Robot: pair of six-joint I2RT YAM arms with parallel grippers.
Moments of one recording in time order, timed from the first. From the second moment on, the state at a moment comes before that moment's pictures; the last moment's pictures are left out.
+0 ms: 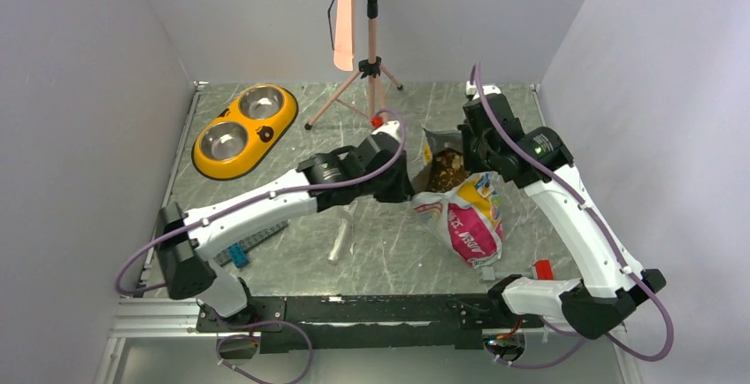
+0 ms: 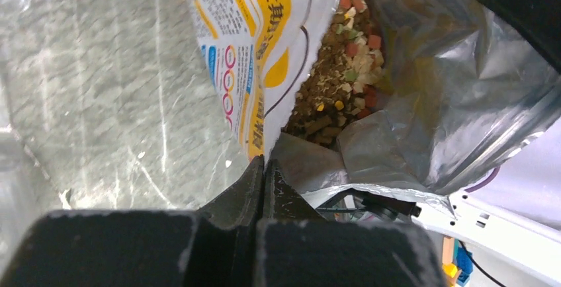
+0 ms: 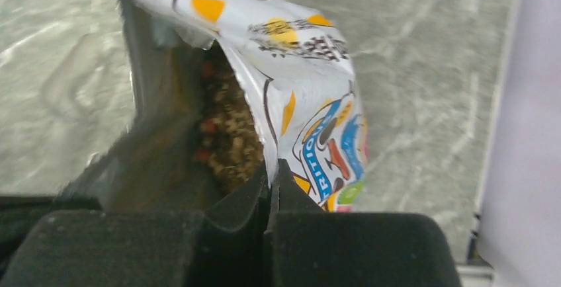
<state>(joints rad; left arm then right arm) -1.06 1.58 1.53 -0.62 -0.11 -0.85 0.53 1.25 1.58 -1.23 0.39 0.31</state>
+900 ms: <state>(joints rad) -0.98 1.60 1.52 -0.79 -0.23 -0.84 0.78 1.10 1.35 -1.00 0.21 0.23</state>
